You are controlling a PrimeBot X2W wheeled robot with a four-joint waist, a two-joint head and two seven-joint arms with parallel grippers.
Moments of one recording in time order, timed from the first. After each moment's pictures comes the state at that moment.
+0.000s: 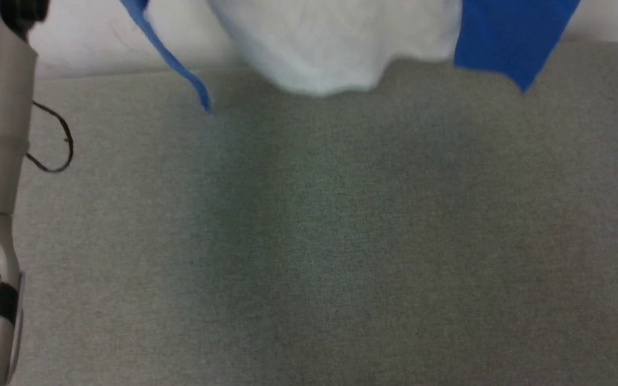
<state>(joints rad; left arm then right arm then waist) -1.33 0.39 -0.40 0.72 -0.41 -0.02 -0.17 -1.37 -0.39 0.37 0.66 0.39 0.15 0.05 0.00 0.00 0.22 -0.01</state>
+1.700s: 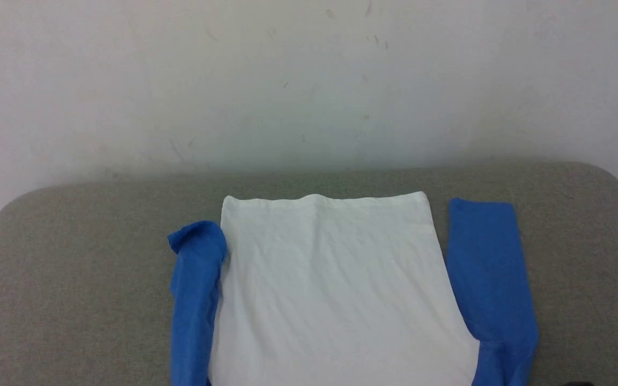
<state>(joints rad) 0.47 0.36 -0.35 -0.12 -0.51 0.28 0.19 0.33 -0.28 0.14 0.04 0.39 0.14 0.23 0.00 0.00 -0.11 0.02</state>
